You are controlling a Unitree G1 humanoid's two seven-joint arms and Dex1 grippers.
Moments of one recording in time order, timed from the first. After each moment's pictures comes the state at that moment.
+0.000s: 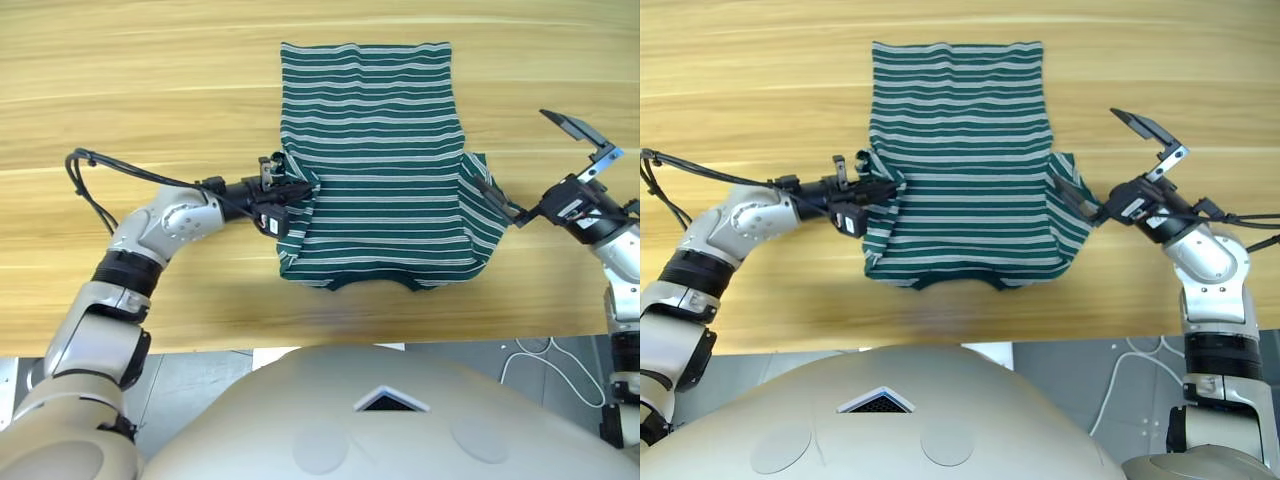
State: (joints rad) left arm -0.28 0.61 -0.42 0.45 0.51 -0.92 -0.47; right arm 0.17 -0.77 -0.11 0.15 0.02 -0.73 0.57
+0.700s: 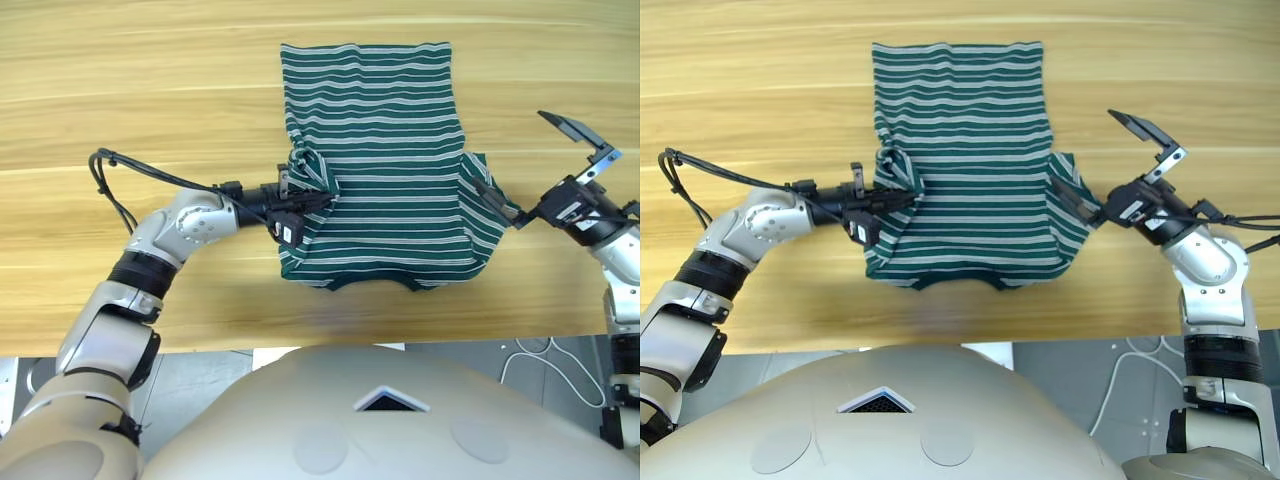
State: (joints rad) left arm -0.28 0.58 -0.47 0.42 0.44 -0.92 -0.53; right arm 0.19 -0.77 -0.11 0.12 0.02 -0.72 0.57
